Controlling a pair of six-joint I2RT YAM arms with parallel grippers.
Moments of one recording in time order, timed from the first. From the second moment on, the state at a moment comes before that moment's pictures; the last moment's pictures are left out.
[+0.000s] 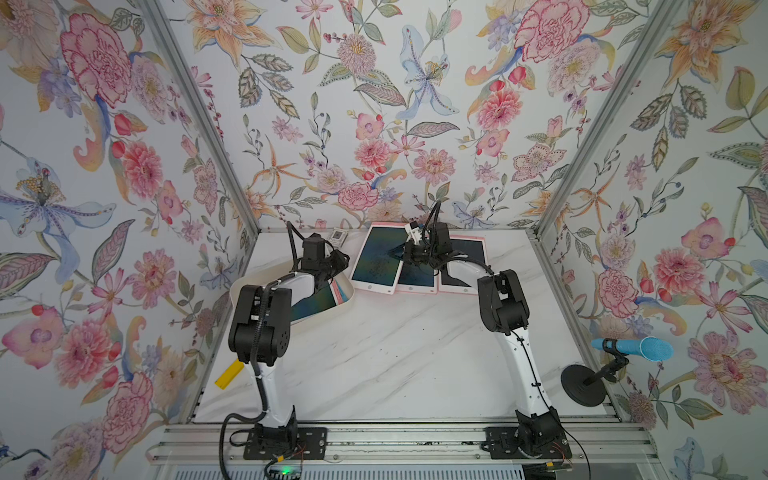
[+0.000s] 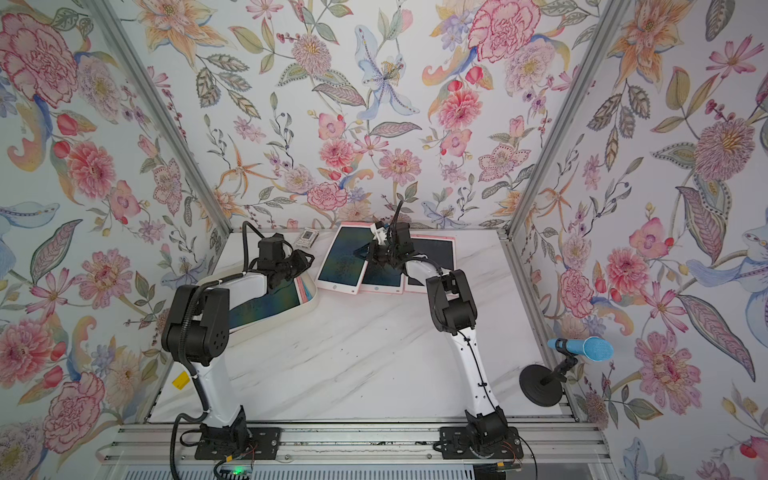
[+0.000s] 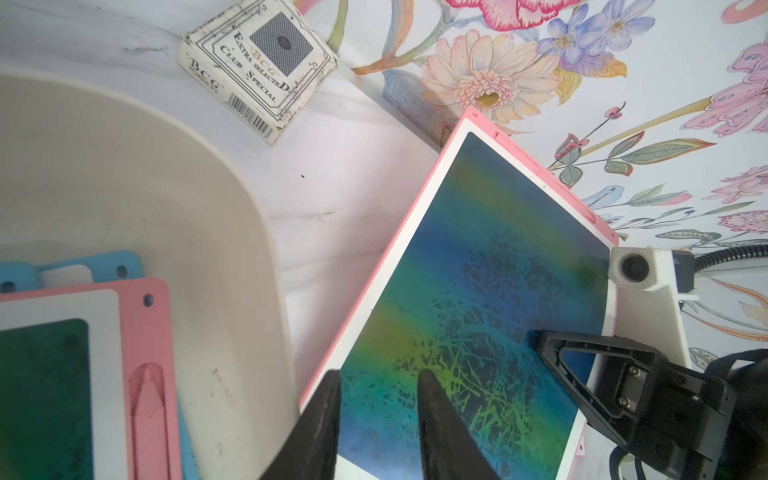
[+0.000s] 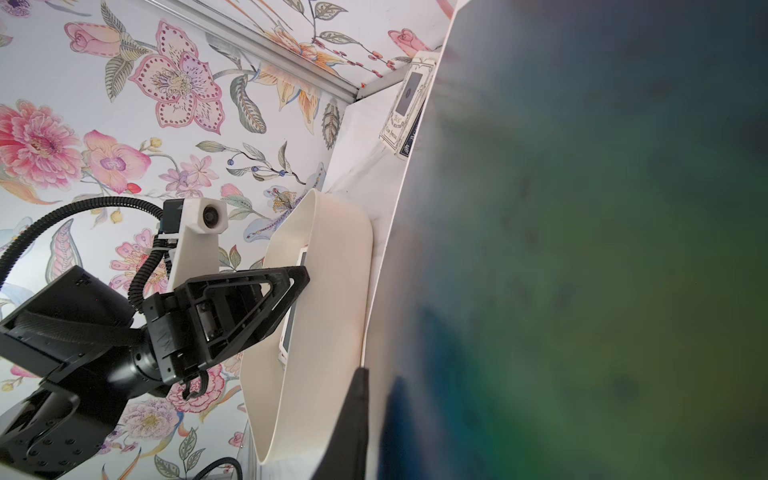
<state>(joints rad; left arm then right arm) -0.12 1.96 1.22 0.15 0.31 -0.70 0.40 2.56 2.03 0.08 -0.88 0.74</state>
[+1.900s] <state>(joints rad) -0.08 1.83 1.34 -0.13 0.16 -0.55 0.47 2.84 2.51 -0.32 -0.78 0.68</state>
